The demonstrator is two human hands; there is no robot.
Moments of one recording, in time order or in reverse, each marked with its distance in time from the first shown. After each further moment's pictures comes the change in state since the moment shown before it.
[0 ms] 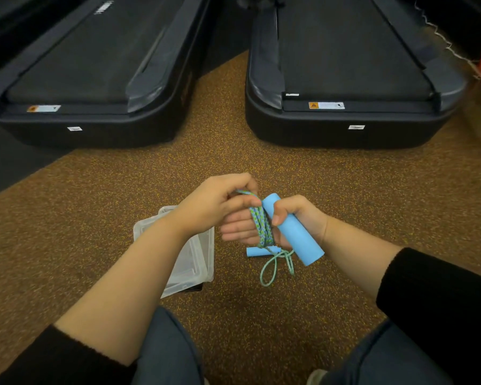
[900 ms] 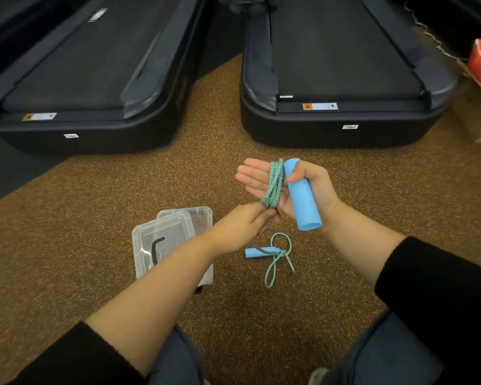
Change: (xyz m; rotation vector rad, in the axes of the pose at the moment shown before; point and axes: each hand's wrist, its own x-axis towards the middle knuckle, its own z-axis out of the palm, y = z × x) left_hand 0.005 0.012 0.054 -0.113 -0.160 -0.271; right_hand -0.004 -0.031 0.002 0.107 0.066 -0.353
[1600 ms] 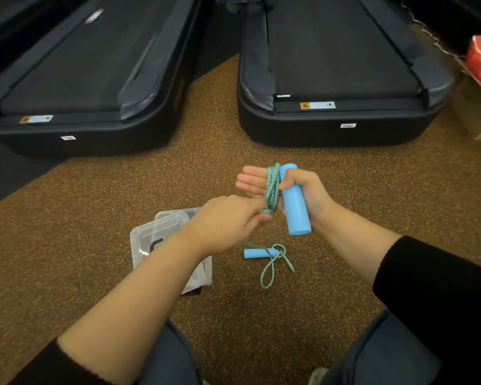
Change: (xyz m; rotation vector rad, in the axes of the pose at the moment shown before) left_hand -0.015 0.017 -0.025 0.695 0.055 0.180; right_hand -0.002 0.003 -0.004 -0.130 0.124 0.002
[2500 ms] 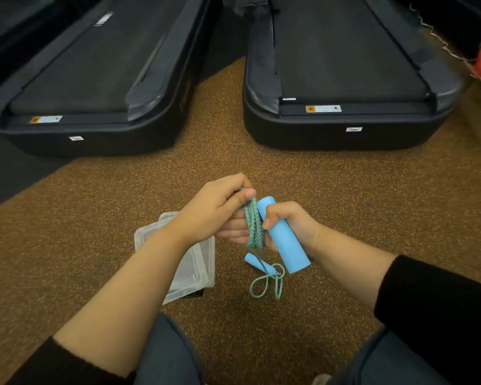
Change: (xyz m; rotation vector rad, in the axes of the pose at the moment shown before) left_hand -0.003 -0.026 -0.012 -0.541 0.264 -0.002; right_hand -0.011 0.032 0.019 -0.033 -0.179 0.199
